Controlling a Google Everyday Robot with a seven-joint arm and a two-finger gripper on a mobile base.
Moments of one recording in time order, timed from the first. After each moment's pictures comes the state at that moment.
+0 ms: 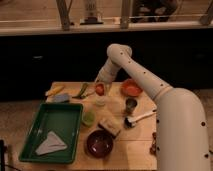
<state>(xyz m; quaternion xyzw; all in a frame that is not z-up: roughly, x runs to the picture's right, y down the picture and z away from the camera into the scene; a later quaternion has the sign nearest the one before) -0.022 0.004 0.831 -0.24 -0.36 -0.35 0.83</state>
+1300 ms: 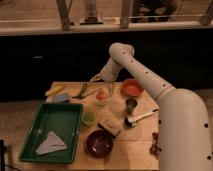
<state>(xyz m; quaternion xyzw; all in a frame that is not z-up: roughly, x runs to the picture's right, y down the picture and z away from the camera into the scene) -0.013 0.003 0.826 -0.24 -0.37 -0.35 0.83</state>
